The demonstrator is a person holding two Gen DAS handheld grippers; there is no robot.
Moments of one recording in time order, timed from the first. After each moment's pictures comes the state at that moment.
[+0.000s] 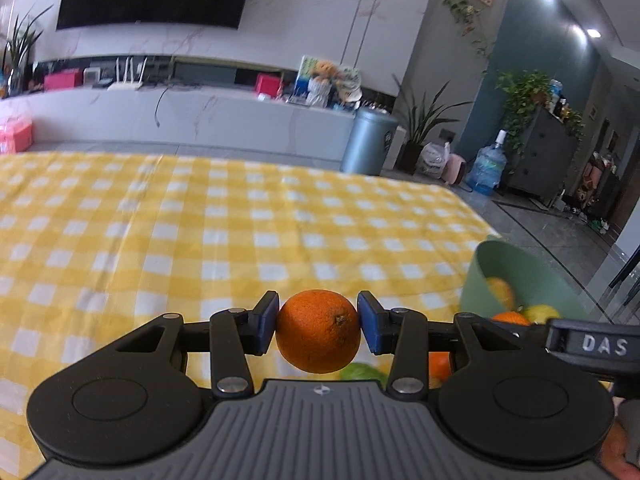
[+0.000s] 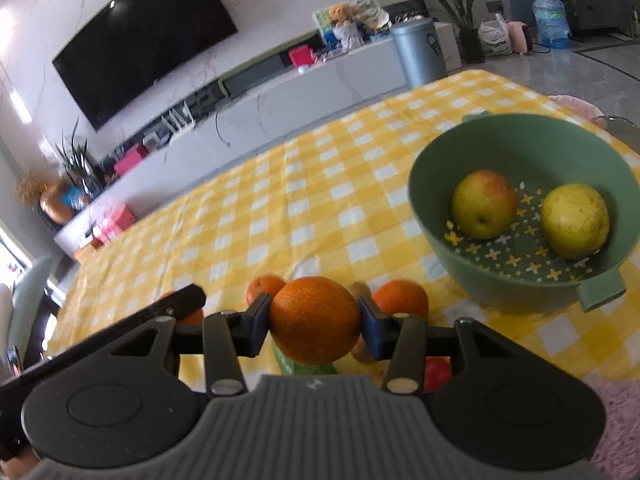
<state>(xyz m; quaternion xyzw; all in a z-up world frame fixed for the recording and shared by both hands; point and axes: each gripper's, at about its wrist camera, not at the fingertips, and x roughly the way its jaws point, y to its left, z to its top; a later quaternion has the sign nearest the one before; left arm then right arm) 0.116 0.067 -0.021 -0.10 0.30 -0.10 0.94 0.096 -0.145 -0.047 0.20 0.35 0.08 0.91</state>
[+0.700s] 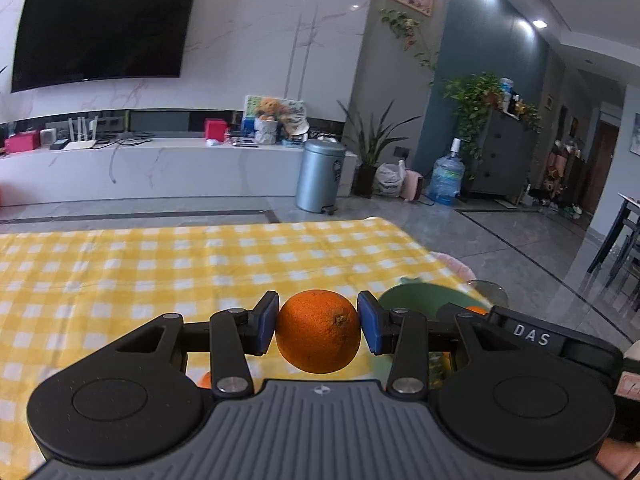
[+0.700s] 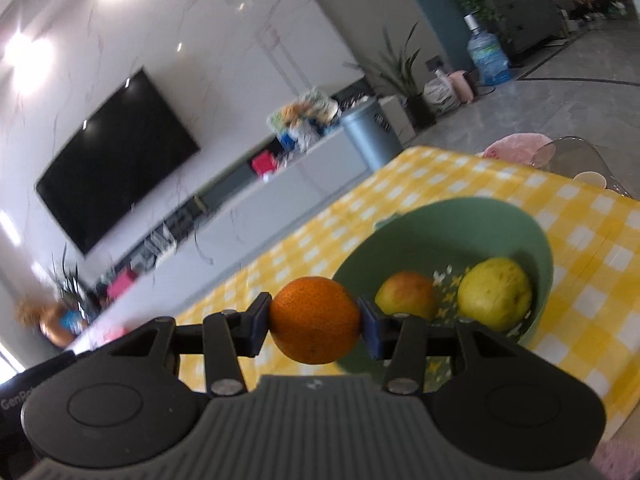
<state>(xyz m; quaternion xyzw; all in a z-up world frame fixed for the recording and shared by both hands) 0.124 -0.020 0.033 -0.05 0.25 -0.15 0.95 0.080 -0.228 -0.034 0.30 0.21 0.00 0.93</state>
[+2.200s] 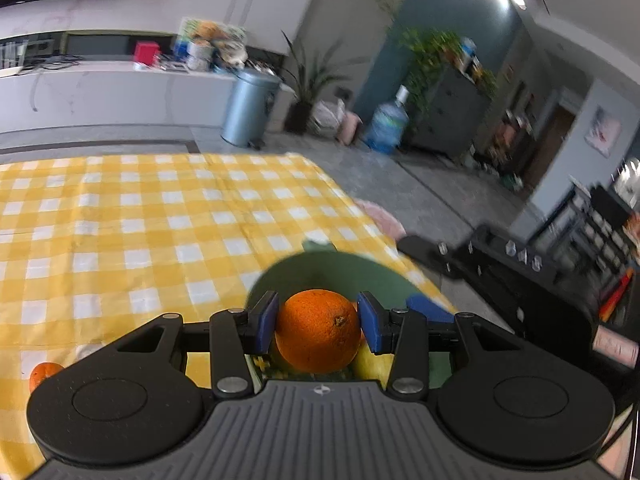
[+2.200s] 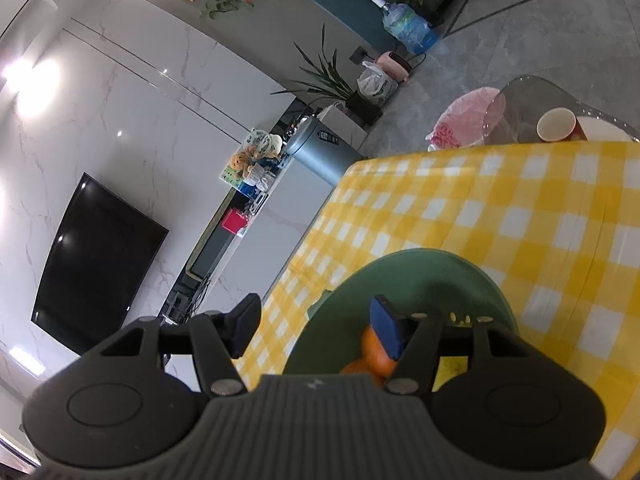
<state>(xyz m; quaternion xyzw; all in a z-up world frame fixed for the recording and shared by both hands) 0.194 -0.094 -0.014 -0.09 0.35 -0.26 0.90 0.139 -0.320 -0.066 0.47 0.18 -0.05 0.86</state>
